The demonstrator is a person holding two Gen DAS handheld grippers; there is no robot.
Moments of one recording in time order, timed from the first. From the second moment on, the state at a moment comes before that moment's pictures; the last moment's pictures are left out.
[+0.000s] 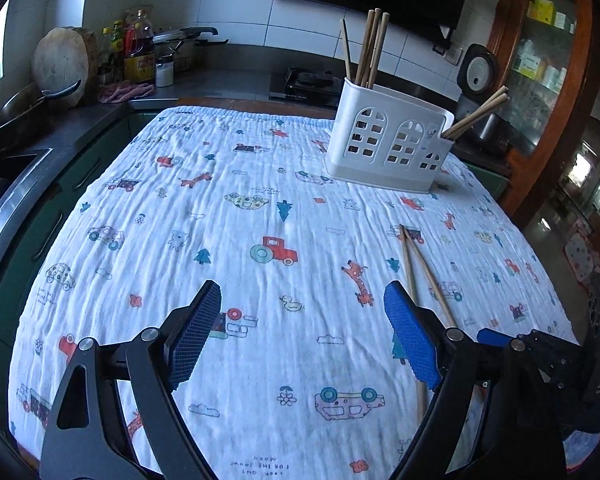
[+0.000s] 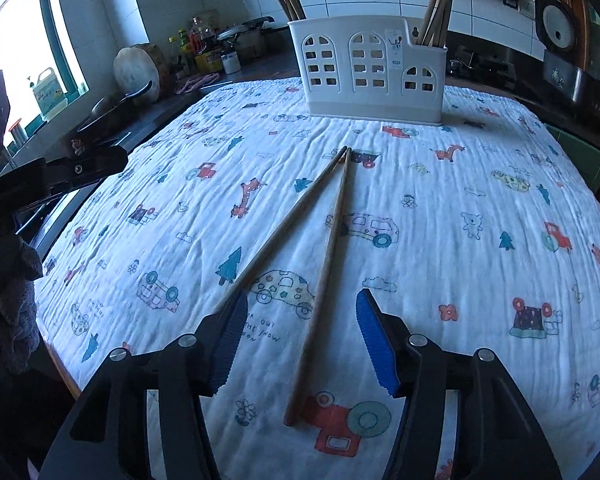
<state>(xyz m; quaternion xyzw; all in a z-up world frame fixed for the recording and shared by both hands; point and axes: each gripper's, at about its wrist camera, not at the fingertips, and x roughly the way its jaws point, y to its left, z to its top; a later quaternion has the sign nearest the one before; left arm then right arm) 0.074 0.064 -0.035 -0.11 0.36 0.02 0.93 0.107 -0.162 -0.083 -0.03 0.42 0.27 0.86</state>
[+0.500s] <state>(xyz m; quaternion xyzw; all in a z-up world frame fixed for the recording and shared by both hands) 0.067 0.054 -0.045 -0.11 0.37 0.01 0.92 0.113 -0.159 -0.095 -0.02 0.43 0.24 0.87</state>
